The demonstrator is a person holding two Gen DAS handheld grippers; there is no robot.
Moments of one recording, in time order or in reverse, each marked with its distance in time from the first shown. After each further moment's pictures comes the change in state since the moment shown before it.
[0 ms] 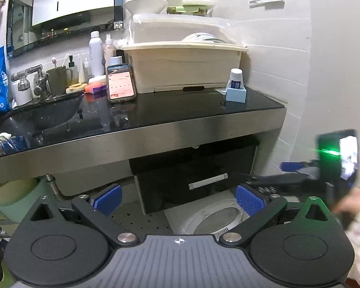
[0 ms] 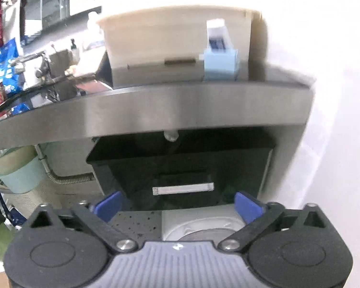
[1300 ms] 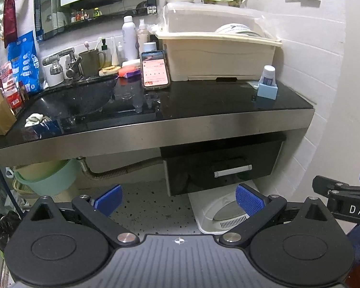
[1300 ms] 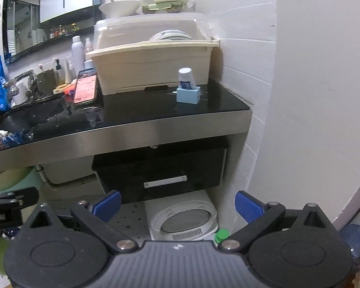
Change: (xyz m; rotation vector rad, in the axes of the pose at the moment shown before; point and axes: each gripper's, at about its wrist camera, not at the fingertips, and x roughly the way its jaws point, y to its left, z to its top) left arm -0.021 0.007 0.028 -0.074 0.121 0.154; right arm -0.112 0.043 0.071 0.087 0.050 -0.177
